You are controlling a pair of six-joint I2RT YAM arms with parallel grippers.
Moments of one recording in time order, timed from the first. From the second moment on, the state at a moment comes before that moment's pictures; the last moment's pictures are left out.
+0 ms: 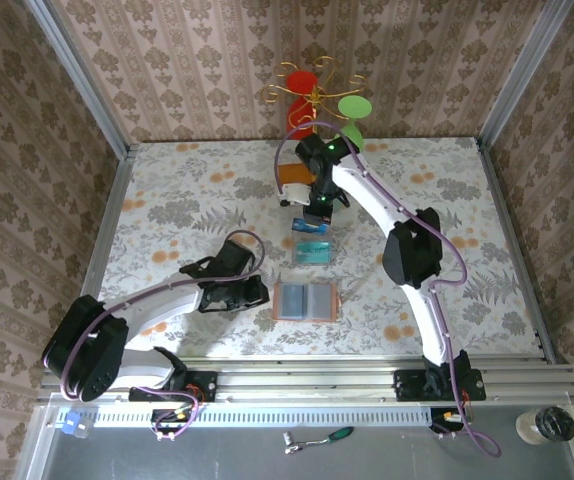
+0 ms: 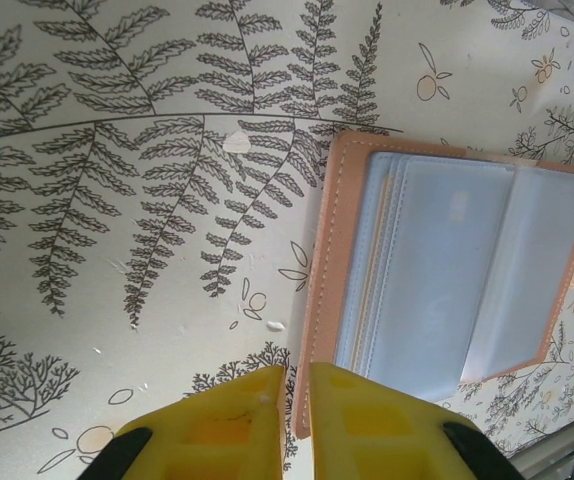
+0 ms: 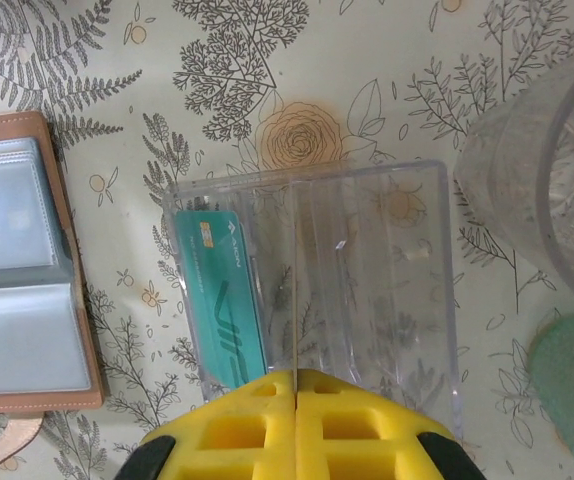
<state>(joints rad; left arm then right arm) -0.70 1.30 0.61 -0.39 0.30 -0.84 0.50 2.32 2.30 -1.43 -0.20 -0.87</state>
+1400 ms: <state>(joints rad) -0.65 1.27 0.58 -0.40 0.30 -0.85 0.48 2.44 2.37 -1.52 -0.27 -0.91</state>
